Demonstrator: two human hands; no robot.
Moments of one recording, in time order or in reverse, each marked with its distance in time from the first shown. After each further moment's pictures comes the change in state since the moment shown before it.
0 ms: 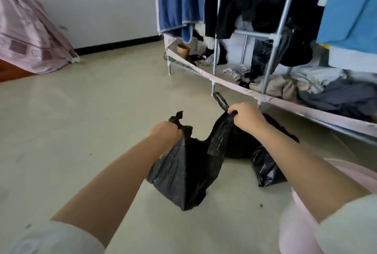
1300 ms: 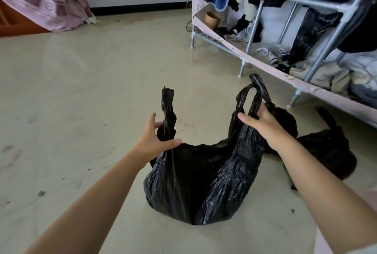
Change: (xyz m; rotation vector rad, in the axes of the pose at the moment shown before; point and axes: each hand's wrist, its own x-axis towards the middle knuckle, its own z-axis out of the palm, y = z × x) left_hand 0.010 -0.134 0.103 -1.217 0.112 -0.203; right_hand 0.040 -0.025 0.131 0.858 -0.259 0.088
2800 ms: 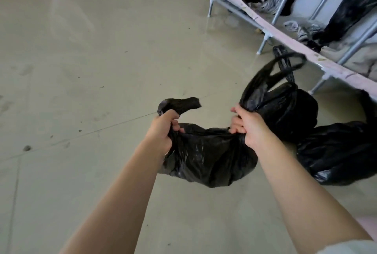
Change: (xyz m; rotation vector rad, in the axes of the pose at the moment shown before) left_hand 0.037 -0.059 0.073 -1.007 0.197 -0.374; right_hand 0.023 0.069 0.070 0.606 0.030 0.366
